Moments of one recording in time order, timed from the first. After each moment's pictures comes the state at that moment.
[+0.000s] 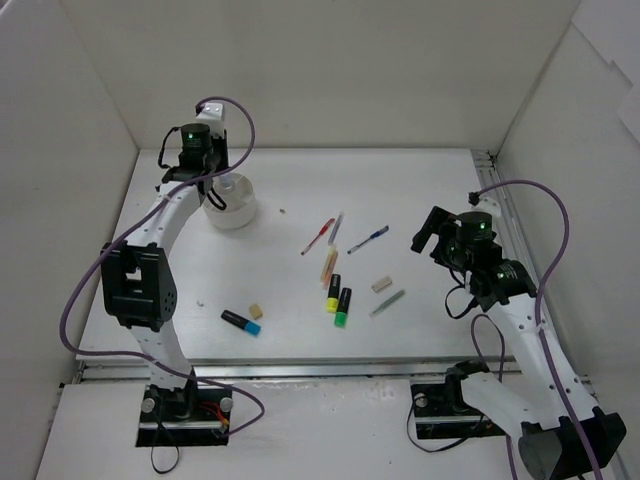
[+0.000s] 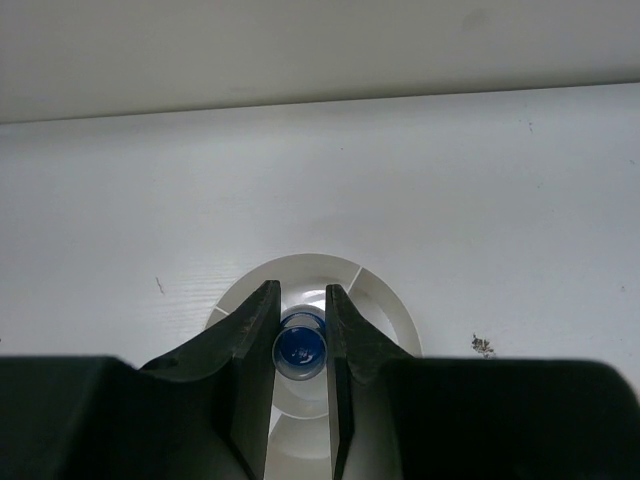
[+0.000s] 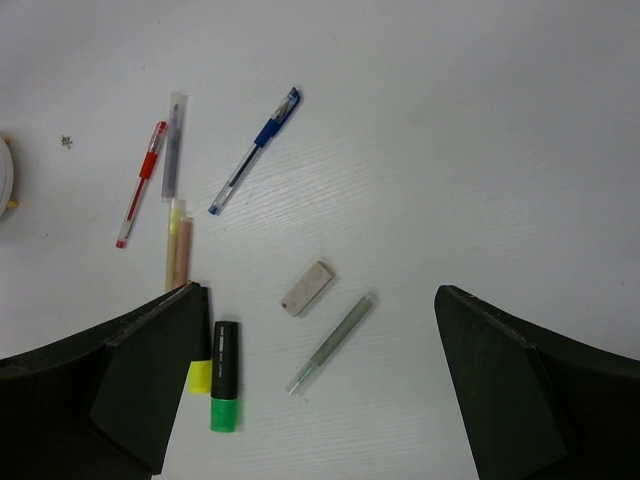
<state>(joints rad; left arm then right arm) -0.13 1.83 1.60 -0.13 -0.05 -0.01 0.22 0.93 0.91 -0.61 0.16 0.55</state>
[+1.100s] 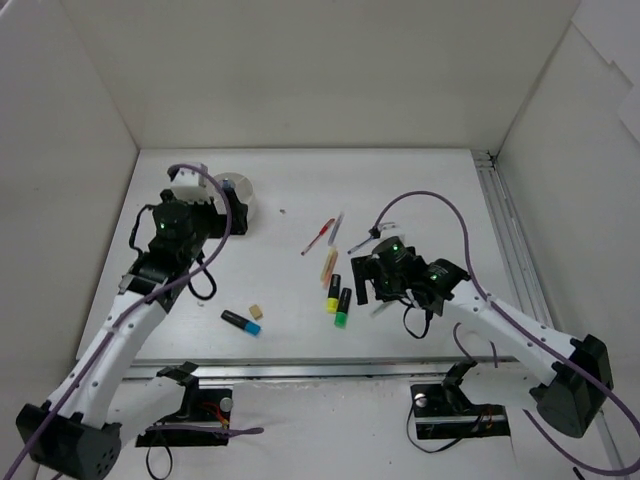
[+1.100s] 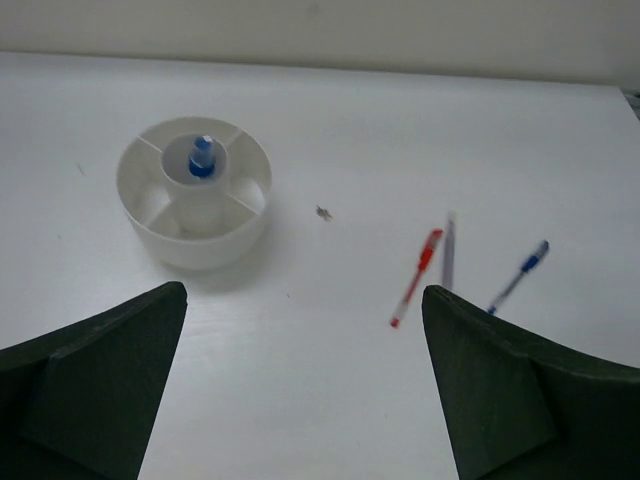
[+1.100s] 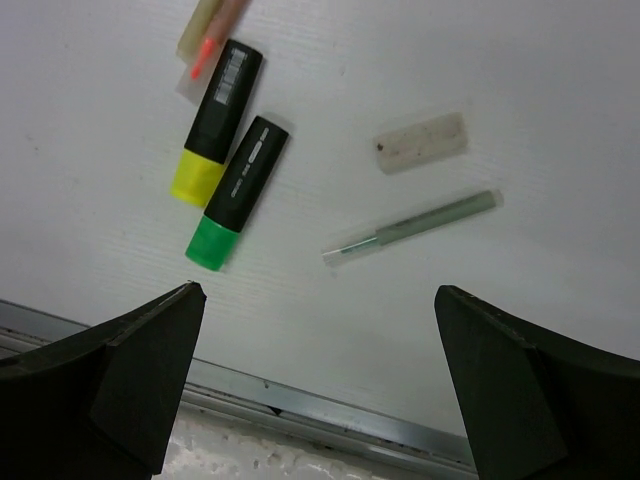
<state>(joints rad) -0.29 1.04 1.04 -0.22 -0.10 -0.22 0.71 1.12 0.88 -0.66 0.20 0.43</state>
